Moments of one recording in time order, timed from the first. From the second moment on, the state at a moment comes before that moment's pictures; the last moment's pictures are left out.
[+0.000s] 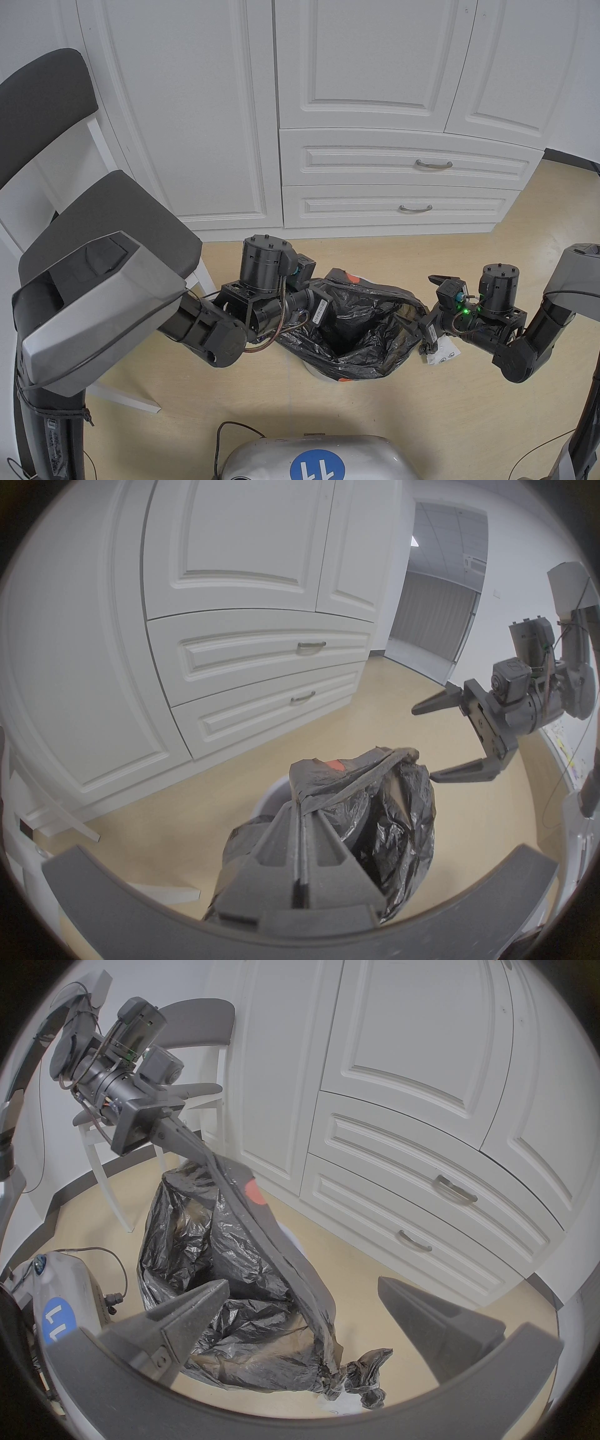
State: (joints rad) left arm -0.63 2.28 -1.23 -0.71 -0.01 0.16; right arm 0.29 2.10 -0.60 -1.24 0.14 -0.49
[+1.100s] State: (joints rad) left arm -0.65 2.09 -0.84 -0.94 0.00 0.16; right arm 0.43 2.10 -0.49 -1.27 0.14 -0.54
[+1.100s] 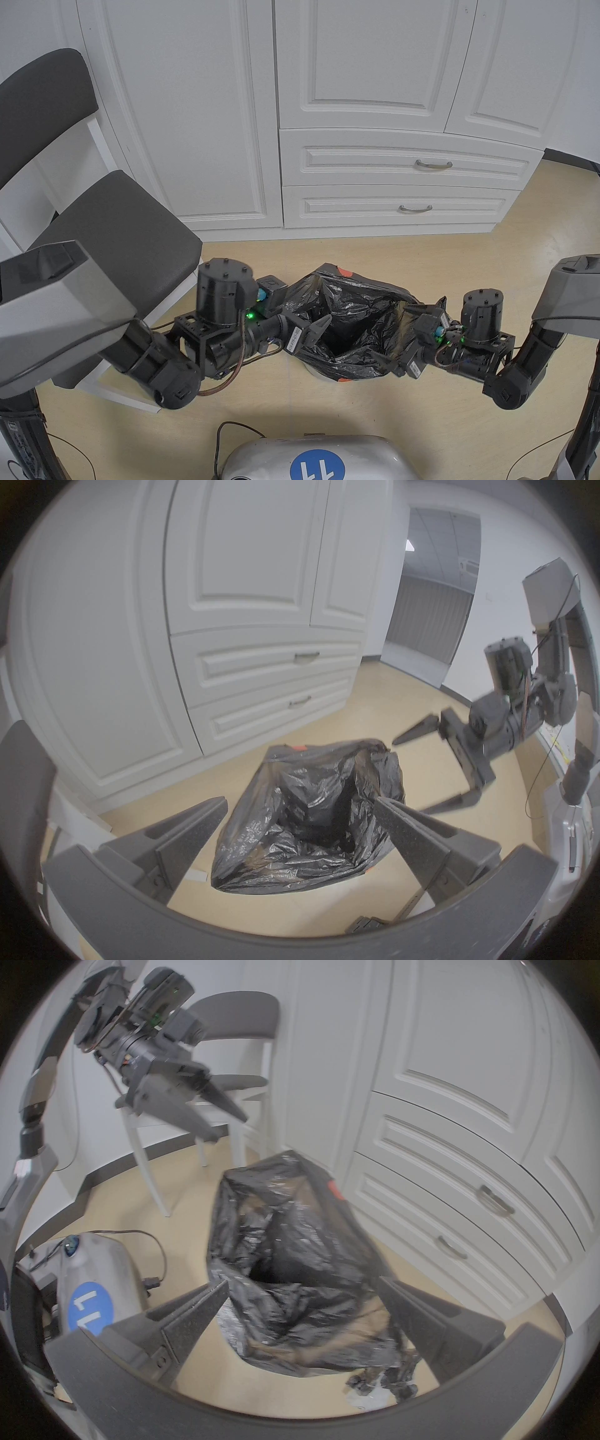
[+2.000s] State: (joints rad) left arm -0.59 2.04 -0.50 -1.38 0.00 0.15; right arm 0.55 2.43 -0.68 -1.28 0.14 -0.56
